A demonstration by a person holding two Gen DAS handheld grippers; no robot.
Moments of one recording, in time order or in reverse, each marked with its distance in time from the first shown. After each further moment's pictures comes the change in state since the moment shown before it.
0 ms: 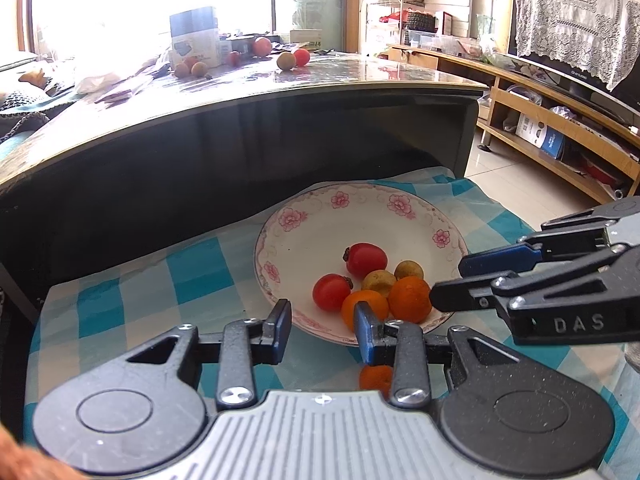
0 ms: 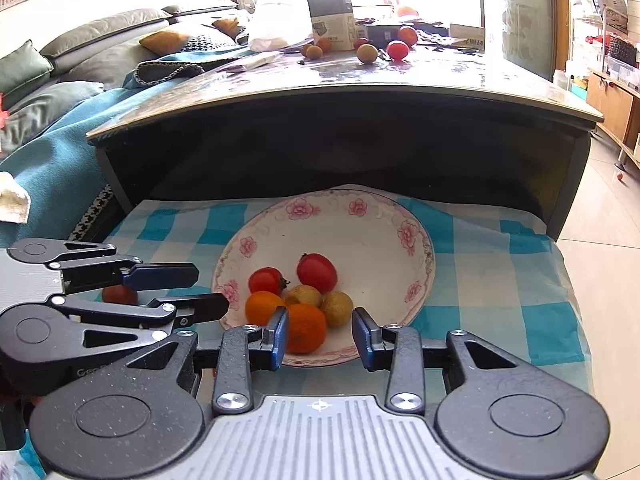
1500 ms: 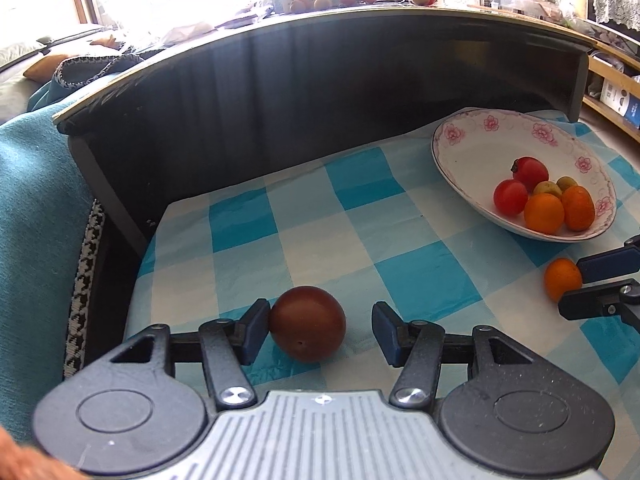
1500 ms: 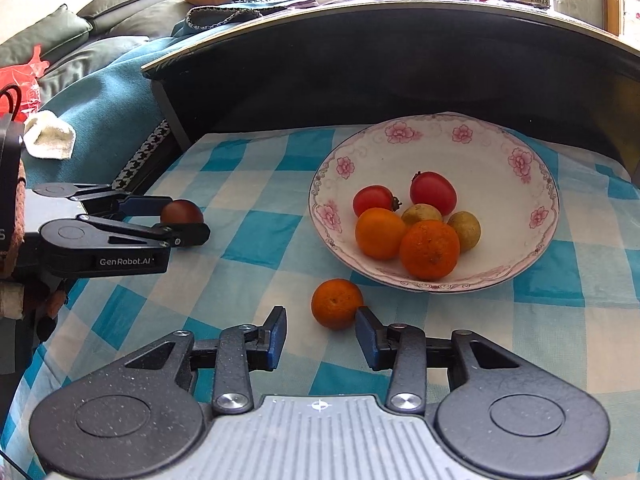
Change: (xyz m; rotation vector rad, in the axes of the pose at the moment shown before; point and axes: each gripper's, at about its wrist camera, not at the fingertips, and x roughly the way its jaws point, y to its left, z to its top) left arm 0.000 0.084 -0.051 -0.028 0.117 0.248; right arm 0.030 0.048 -0.029 -0.024 0.127 0.135
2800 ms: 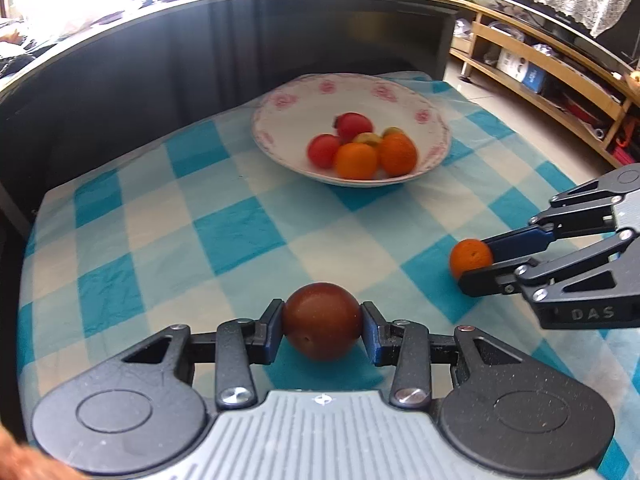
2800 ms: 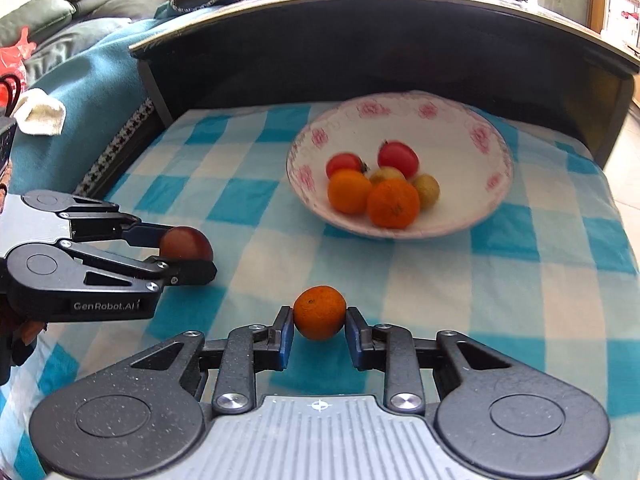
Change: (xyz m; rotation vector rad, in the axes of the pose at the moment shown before) left arm -0.038 -0.070 -0.013 0.097 0.097 -0.309; right arm -0.031 0.000 -0.018 -0.006 0.084 -0.092
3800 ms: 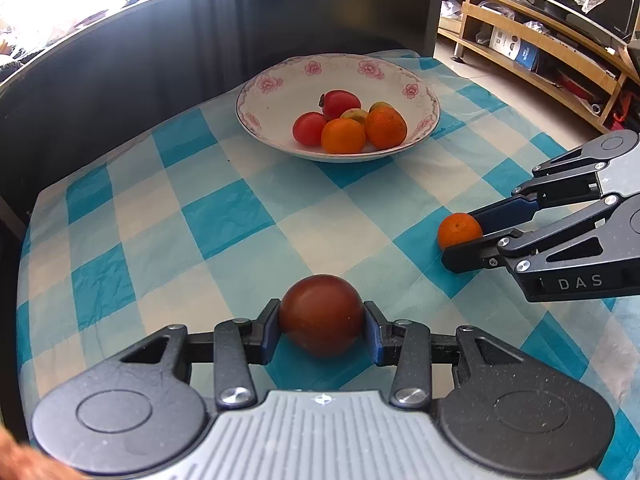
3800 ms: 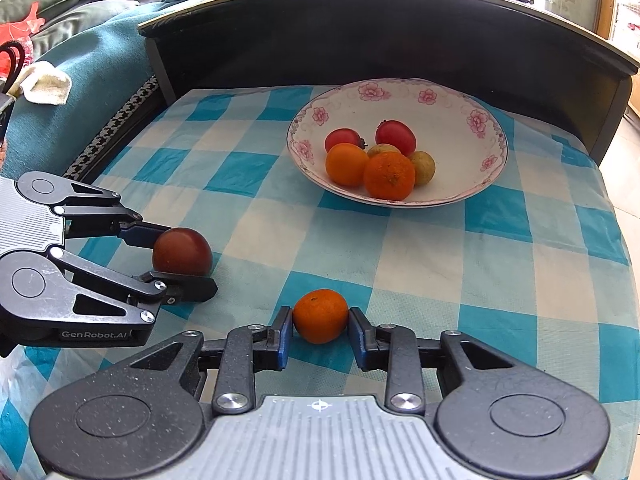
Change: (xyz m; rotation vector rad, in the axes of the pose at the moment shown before) left arm 0.005 -0.006 -0.008 0.045 0.040 0.014; right arm 0.001 0.004 -0.013 -0.045 0.005 -0.016
